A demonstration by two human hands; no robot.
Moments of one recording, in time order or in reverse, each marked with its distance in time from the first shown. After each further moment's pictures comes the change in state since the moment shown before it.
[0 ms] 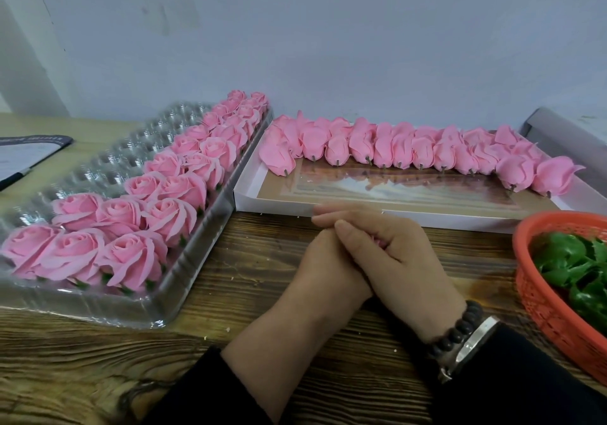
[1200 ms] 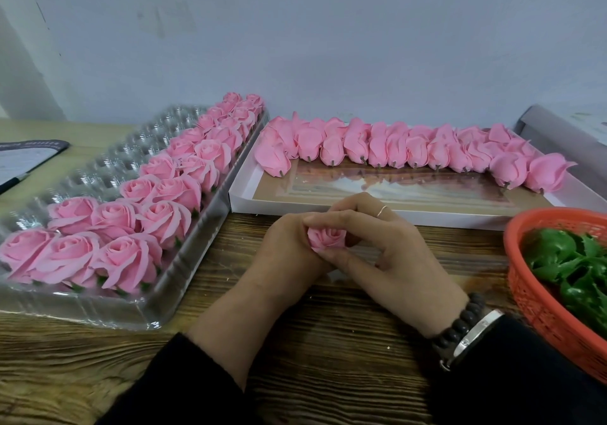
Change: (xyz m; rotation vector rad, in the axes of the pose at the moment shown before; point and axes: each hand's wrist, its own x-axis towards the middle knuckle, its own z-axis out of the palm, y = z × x) left_hand 0.006 -0.014 -0.035 0.057 -0.045 -0.099; right_hand 0.001 0.010 -0.010 -0.160 -0.067 -0.270
